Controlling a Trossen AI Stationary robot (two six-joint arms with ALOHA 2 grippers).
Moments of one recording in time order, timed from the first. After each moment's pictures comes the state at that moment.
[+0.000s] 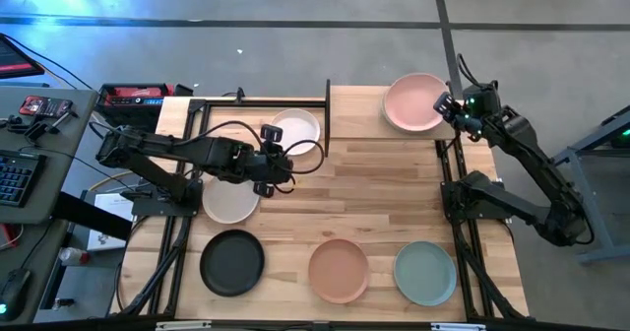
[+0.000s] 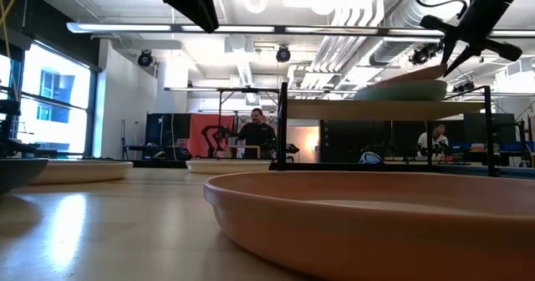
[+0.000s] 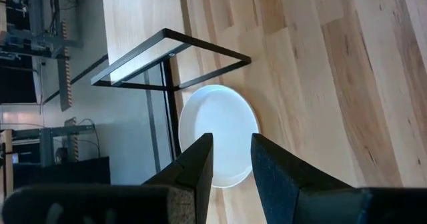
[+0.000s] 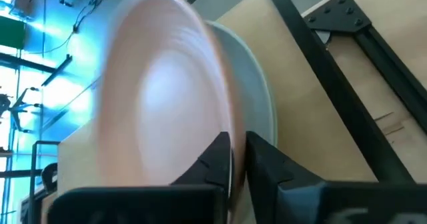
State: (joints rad) left arm -0.13 1.46 1.39 -0.98 -0.63 0.37; right arm -1.02 0.71 0.87 -0.91 0.15 1.01
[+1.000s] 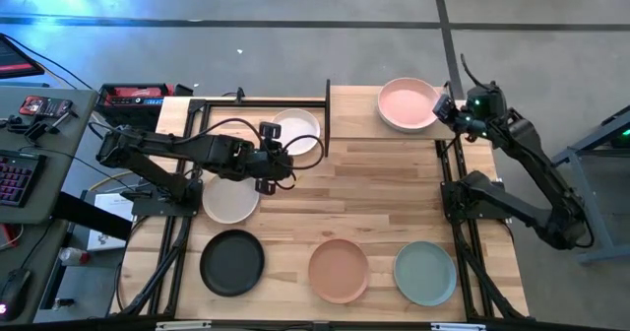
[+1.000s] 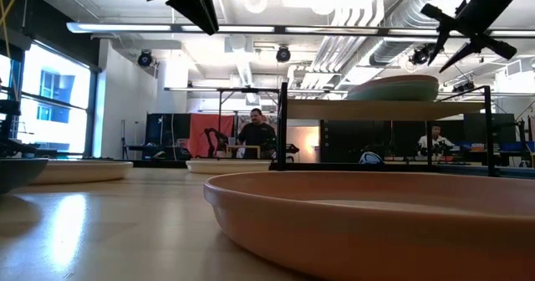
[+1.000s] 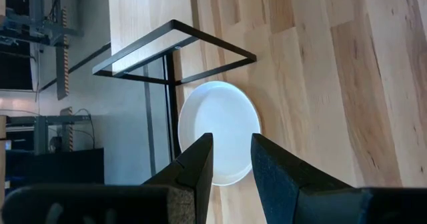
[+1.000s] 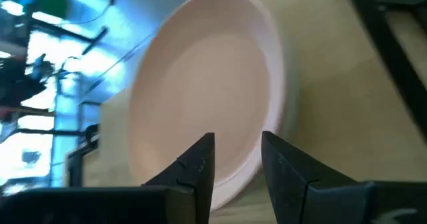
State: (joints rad) left arm -0.12 1.46 1.39 -0.98 -0.63 0.33; right arm -1.02 0.67 0.87 -0.89 -0.01 0.98
